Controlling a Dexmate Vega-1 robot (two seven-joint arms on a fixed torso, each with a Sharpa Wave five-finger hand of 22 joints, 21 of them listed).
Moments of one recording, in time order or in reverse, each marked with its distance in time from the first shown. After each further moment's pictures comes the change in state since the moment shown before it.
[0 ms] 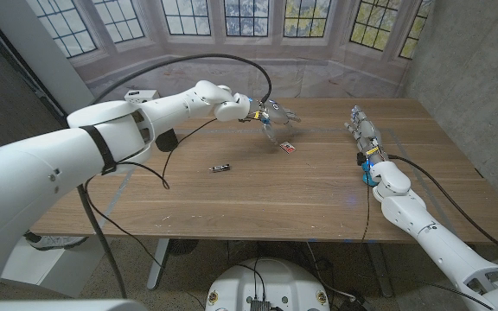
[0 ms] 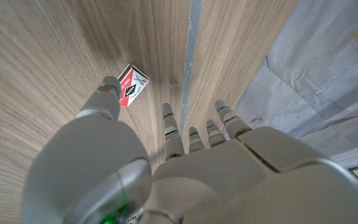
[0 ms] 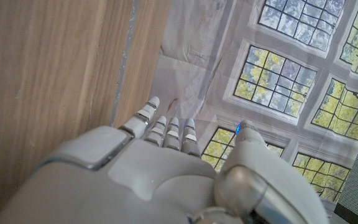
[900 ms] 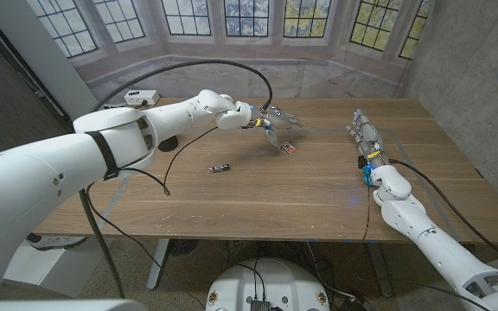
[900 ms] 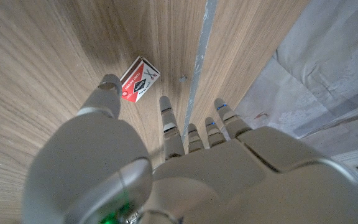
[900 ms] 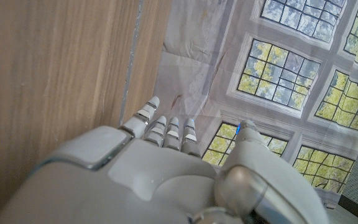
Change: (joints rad) left arm 0.026 -0.001 0.035 -0.003 -0.007 0.029 0.076; left_hand 0.018 -0.008 -0.010 -0.001 -0.004 0.095 0.020 0.044 0.019 0.056 -0.006 0.016 0.000 0.045 -0.012 0.008 0.000 0.027 -0.009 0.000 0.000; right arm -0.019 0.012 0.010 0.017 0.019 0.028 0.006; right_hand 0.000 0.000 -0.006 -0.005 0.000 0.000 0.000 0.000 0.000 0.000 0.000 0.004 0.000 0.000 0.000 0.000 0.000 0.000 0.000 0.000 0.000
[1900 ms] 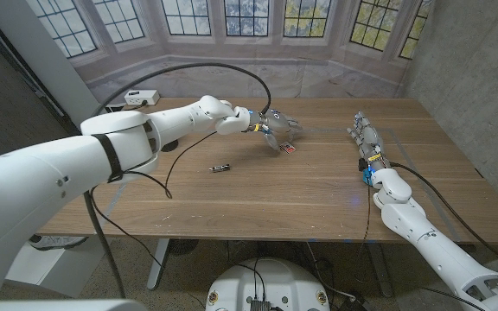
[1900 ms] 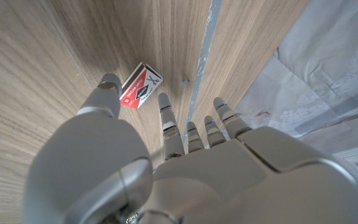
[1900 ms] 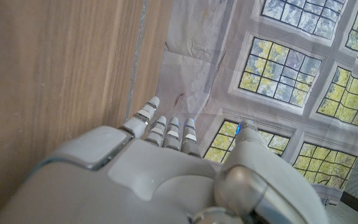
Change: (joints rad) left arm 0.006 -0.027 0.031 0.066 0.027 0.002 0.114; left_hand 0.015 0.015 -0.004 0.004 0.000 0.027 -0.002 0.020 0.014 0.021 0.000 0.000 0.000 0.014 0.000 0.000 0.000 0.014 -0.003 0.000 0.005; right arm -0.009 0.006 0.005 0.014 0.007 0.014 0.005; right_hand 0.000 0.000 0.000 0.000 0.000 0.004 0.004 0.000 0.000 0.000 0.000 0.000 0.000 0.000 0.000 0.000 0.000 0.000 0.000 0.000 0.000
